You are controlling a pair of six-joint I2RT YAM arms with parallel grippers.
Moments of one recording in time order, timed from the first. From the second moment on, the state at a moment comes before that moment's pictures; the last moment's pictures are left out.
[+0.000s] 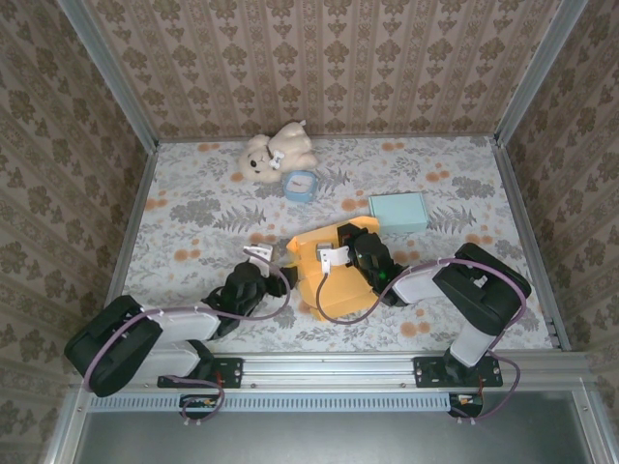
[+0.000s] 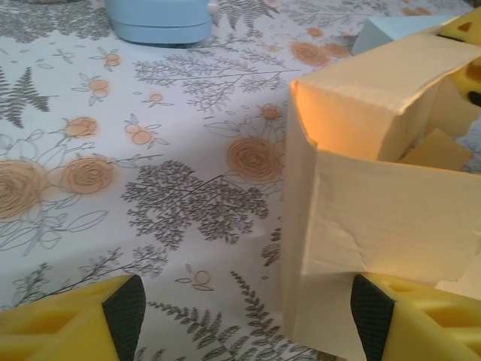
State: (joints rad) left arm -0.80 1.24 0.17 0.64 -0.16 -0.35; right arm 0.72 1.69 0.55 0.86 0.35 -1.44
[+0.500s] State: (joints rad) left arm -0.86 1.32 0.22 0.70 -0.16 -0.33; right arm 0.73 1.69 0.54 0.86 0.35 -1.44
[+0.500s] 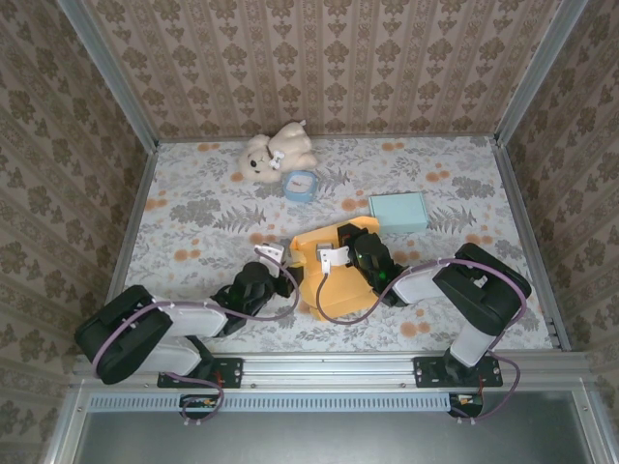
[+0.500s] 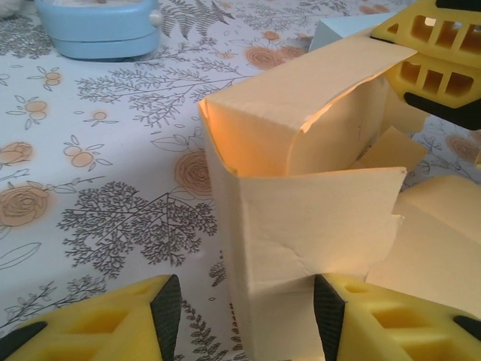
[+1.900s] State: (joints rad) left arm -0.90 1.61 0.36 0.85 -0.34 -0.28; right arm 0.75 1.76 0.52 1.03 0.44 -1.41
